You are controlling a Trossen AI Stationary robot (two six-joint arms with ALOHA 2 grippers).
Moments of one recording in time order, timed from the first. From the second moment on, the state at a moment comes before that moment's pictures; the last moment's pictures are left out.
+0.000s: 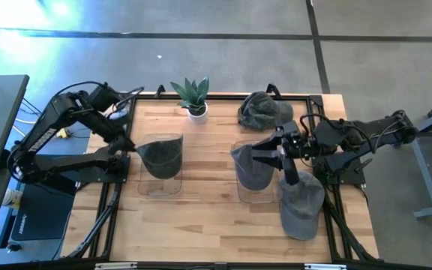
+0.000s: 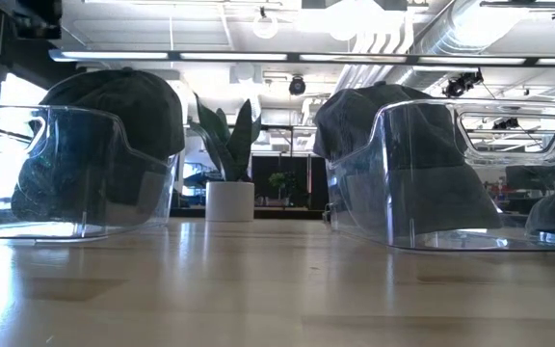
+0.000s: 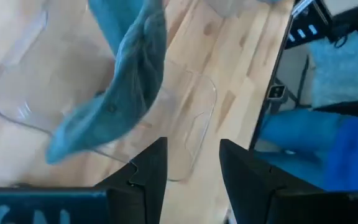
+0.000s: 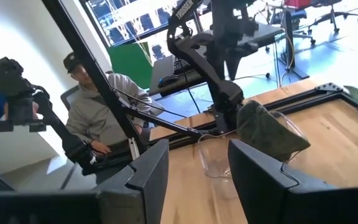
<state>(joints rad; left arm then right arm) 0.67 0.81 1.24 -1.58 0.59 -0.05 0.30 1.11 1.28 -0.32 0.23 0.42</state>
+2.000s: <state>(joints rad) 0.58 0.77 0.75 -0.92 0.19 -0.40 0.14 1.11 1.28 -0.38 0.02 0.41</state>
